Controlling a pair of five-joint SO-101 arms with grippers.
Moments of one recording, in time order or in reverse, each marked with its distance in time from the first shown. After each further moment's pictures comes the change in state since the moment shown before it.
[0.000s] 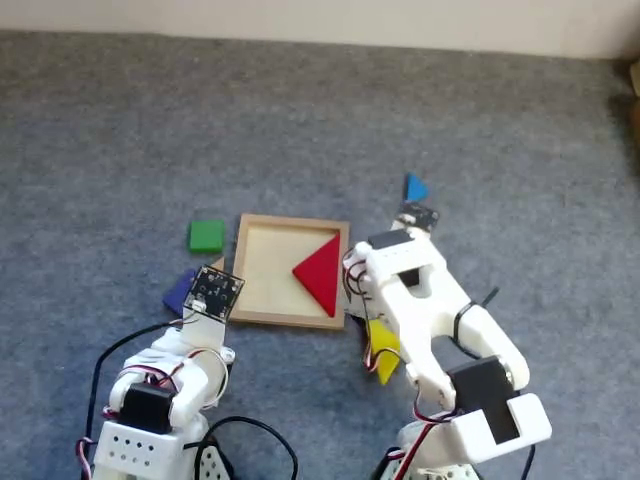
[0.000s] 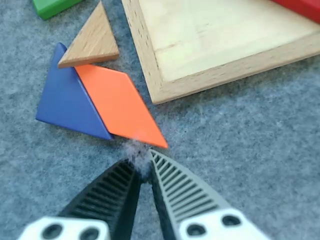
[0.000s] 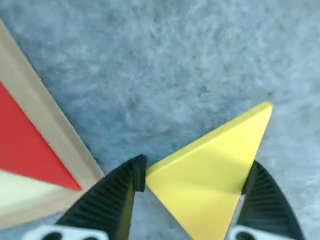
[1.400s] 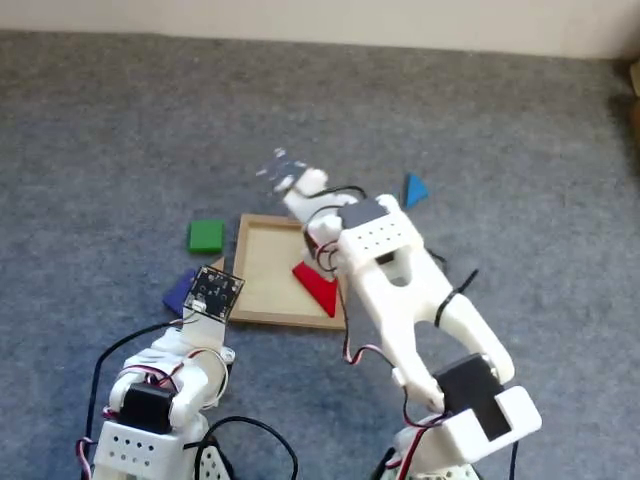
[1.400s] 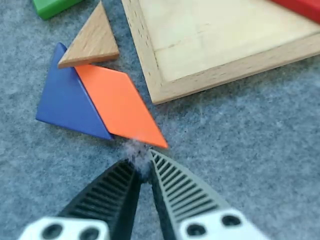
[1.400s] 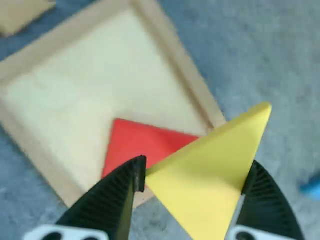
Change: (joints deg) left arm 0.0 0.0 0.0 0.0 0.0; right arm -7.6 1.3 -16.9 -10.5 73.3
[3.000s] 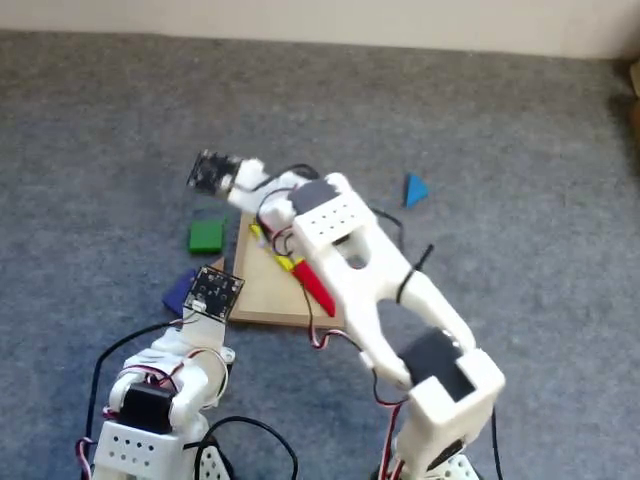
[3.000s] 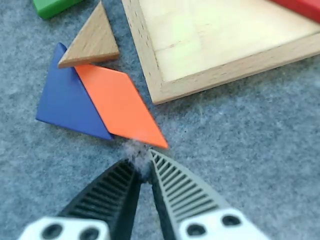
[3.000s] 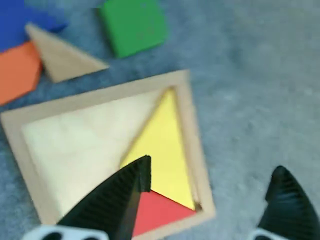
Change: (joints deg) left arm 0.0 0.0 0.0 0.0 0.0; right arm -6.4 11.5 -19.0 3.0 8.6
